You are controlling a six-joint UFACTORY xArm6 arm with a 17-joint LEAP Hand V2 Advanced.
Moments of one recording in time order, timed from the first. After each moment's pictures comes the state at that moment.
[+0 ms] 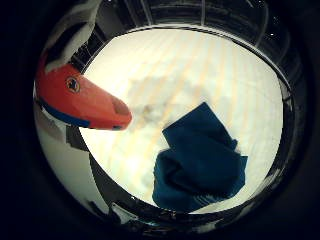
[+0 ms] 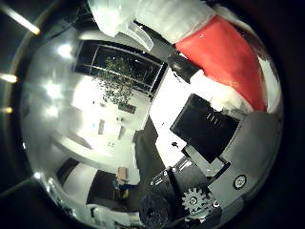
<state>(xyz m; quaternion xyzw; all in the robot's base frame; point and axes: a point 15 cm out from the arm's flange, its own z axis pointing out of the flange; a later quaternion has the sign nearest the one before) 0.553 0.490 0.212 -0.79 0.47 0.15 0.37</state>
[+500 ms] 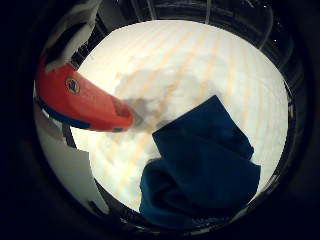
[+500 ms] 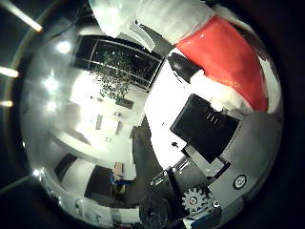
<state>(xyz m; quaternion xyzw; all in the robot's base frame) 0.552 0.486 0.151 -0.80 0.46 0.15 0.34</state>
